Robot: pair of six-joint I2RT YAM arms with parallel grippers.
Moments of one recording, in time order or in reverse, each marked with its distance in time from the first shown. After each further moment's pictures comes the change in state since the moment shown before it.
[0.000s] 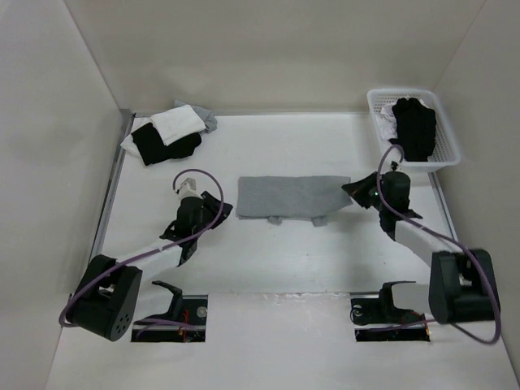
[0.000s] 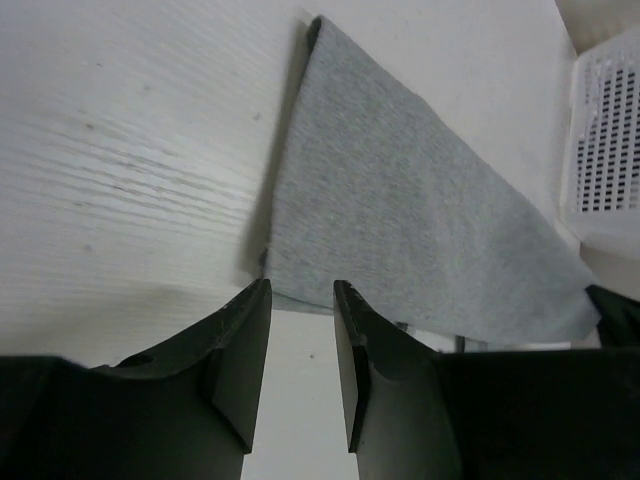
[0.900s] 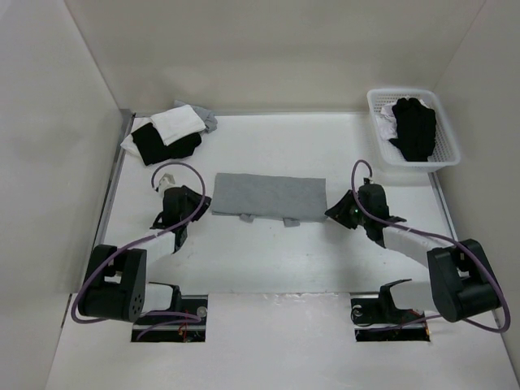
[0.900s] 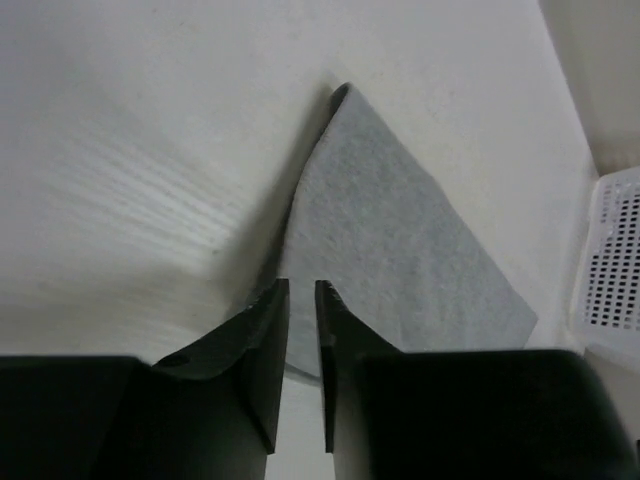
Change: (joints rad) left arm 0.208 0.105 0.098 -0.032 0.013 -0.003; right arm 0.193 -0.037 -0.050 -0.194 0.105 -0.104
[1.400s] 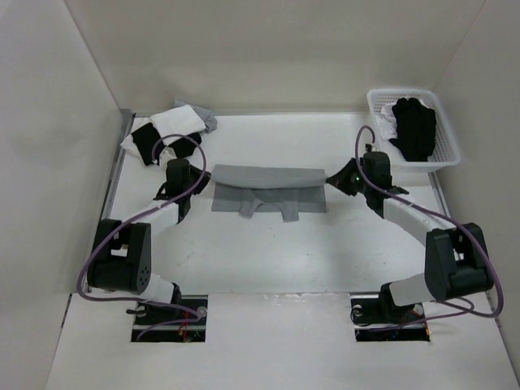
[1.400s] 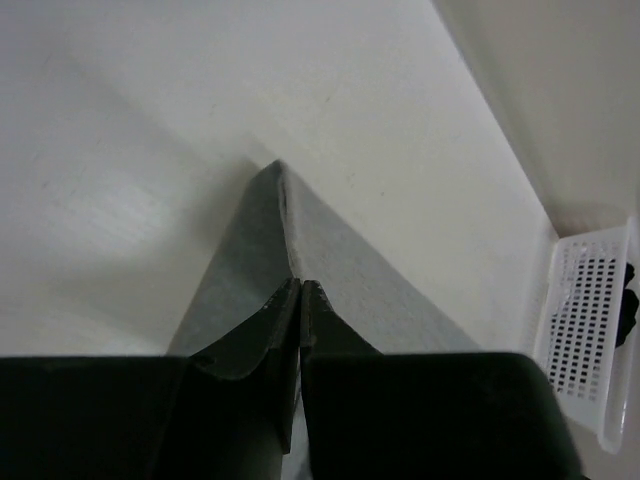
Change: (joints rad) left arm 0.001 0.208 0.332 -0.089 -0.047 -0.018; right arm -0.069 0.160 0.369 -0.062 -0.055 -0.065
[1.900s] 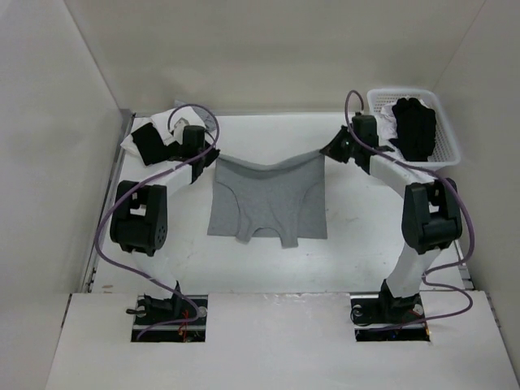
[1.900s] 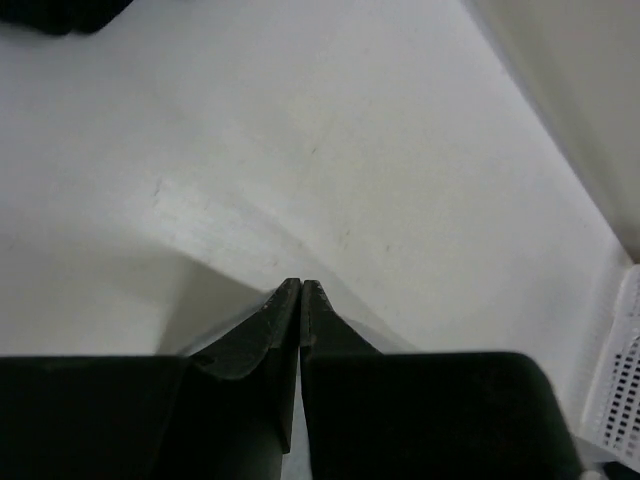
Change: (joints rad) left arm -0.050 0.273 0.386 -0.245 -0.069 0.058; right arm -0.006 0.331 0.401 -0.179 0.030 -0.018
